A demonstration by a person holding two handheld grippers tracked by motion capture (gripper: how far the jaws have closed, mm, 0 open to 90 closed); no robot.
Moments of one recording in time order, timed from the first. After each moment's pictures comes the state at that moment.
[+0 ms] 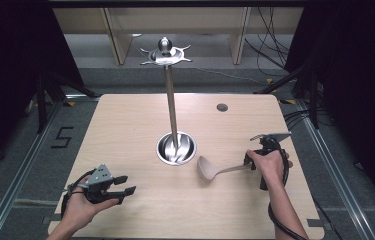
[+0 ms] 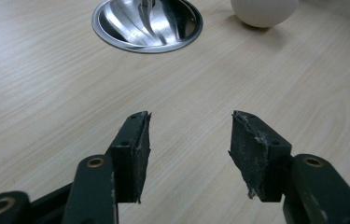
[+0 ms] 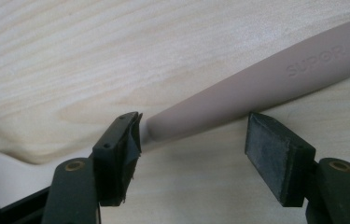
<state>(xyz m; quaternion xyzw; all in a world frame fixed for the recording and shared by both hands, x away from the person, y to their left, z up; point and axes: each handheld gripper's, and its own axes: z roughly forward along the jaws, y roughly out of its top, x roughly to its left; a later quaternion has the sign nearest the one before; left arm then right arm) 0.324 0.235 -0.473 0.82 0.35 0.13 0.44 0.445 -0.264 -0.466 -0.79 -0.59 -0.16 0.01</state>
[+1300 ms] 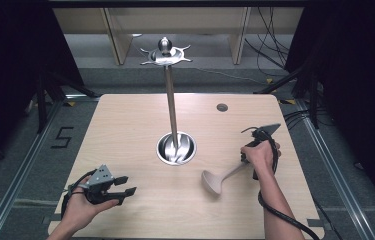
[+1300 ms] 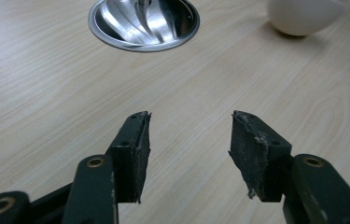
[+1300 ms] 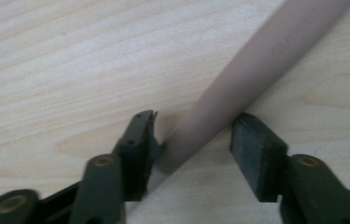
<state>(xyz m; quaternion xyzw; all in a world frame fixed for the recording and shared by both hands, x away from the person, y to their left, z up) 0.324 0.233 -0.474 0.82 0.34 0.12 0.44 0.478 -0.253 -0.471 -0.78 -0.62 -0.09 0.00</state>
